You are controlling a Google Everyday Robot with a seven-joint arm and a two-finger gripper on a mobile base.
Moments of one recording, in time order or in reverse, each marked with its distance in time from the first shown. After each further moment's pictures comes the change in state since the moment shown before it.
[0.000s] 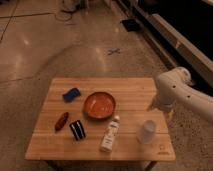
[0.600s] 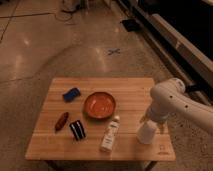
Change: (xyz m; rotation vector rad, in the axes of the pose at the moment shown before) arm -0.064 -0.012 0.020 0.042 -0.135 -0.046
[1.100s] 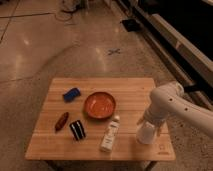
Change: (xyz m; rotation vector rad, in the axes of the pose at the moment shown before) arm 0.011 -0.006 0.008 0.052 0.038 -0.024
